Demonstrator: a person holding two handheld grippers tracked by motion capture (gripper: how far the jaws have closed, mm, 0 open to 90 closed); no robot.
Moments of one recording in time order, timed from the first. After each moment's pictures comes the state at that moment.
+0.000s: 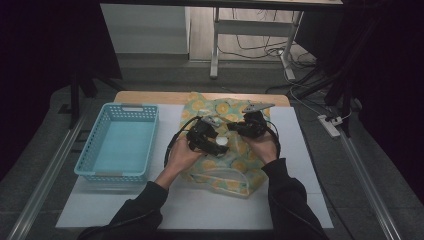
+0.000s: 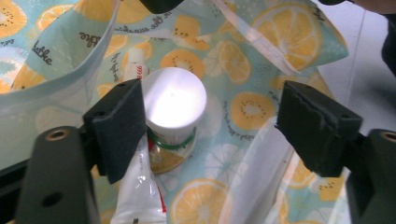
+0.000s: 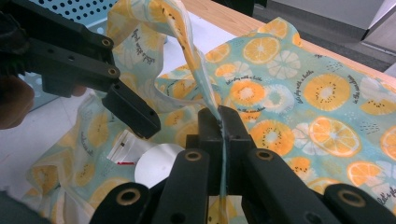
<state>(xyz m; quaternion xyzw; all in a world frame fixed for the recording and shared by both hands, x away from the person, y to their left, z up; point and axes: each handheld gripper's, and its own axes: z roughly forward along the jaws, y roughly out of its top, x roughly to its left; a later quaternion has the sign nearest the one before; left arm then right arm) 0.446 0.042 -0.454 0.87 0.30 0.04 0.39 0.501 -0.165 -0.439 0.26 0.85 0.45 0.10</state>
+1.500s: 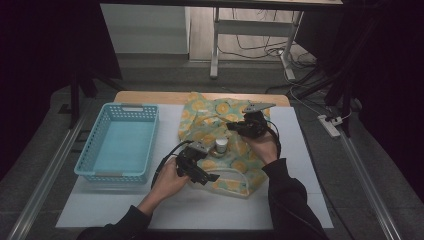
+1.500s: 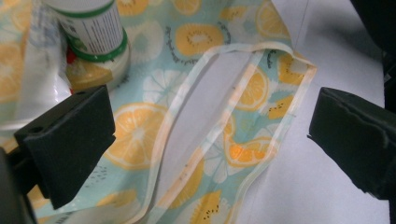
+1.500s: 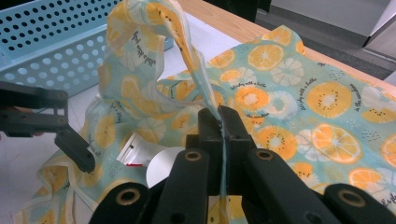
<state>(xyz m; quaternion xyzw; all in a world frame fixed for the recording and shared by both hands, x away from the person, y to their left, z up) 0.387 0.058 -0.495 0.88 0.27 0.00 0.39 0.495 -0.165 -0.433 0.25 0.85 0.46 0.10</state>
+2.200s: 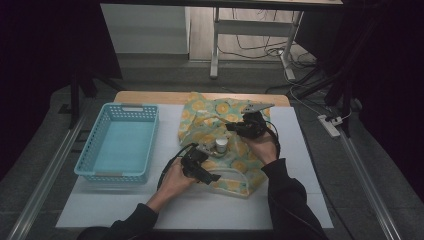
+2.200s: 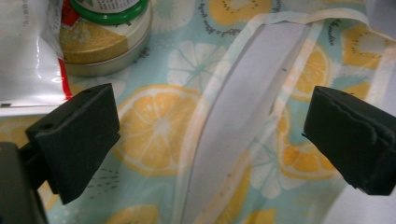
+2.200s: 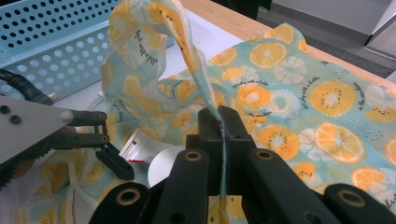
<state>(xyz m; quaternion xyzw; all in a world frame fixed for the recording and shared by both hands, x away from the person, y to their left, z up) 0.406 0.047 -0.527 0.89 0.29 0.02 0.36 0.495 -0.162 -0.434 0.24 0.85 0.46 0.10</state>
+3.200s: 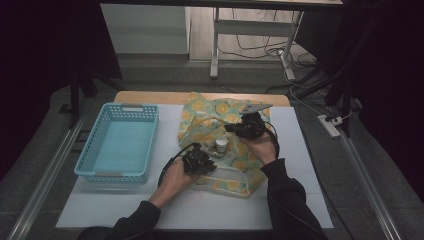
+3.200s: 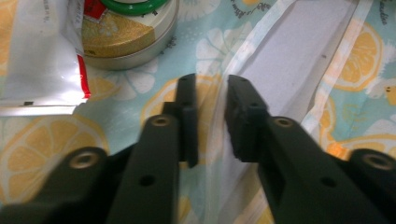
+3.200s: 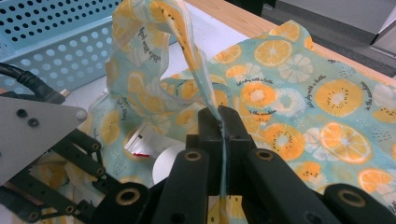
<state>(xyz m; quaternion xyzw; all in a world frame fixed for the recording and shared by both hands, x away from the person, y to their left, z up) 0.409 0.043 -0.526 0.90 0.30 0.05 0.32 0.494 -0.159 -0.436 0.24 0.86 0.45 0.09</state>
